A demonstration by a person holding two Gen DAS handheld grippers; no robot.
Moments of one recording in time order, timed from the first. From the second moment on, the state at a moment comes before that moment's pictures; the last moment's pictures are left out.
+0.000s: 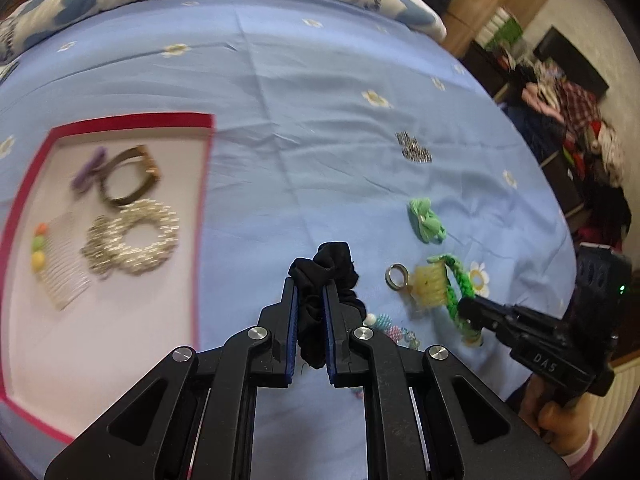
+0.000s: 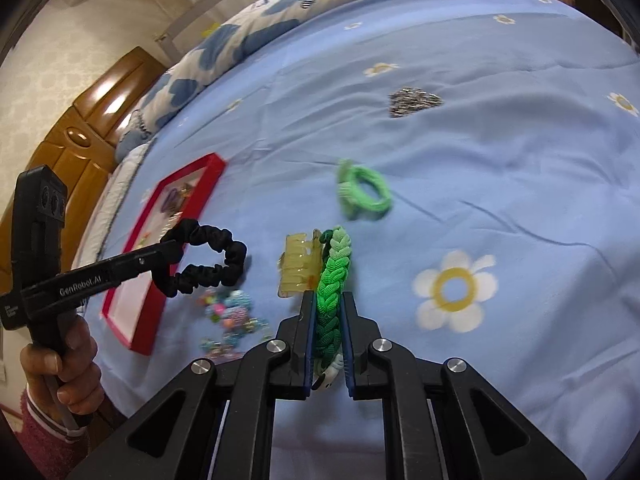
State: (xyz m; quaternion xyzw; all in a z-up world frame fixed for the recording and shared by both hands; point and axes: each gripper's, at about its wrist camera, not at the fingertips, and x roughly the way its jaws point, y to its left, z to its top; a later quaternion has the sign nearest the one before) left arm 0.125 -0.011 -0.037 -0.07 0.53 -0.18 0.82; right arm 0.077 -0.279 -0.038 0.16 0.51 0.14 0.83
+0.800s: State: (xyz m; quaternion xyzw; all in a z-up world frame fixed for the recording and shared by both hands) left arm 0.087 0.127 -0.017 -0.18 0.49 -0.09 0.85; right arm 0.085 -0.165 0.000 0.12 0.49 0.24 0.83
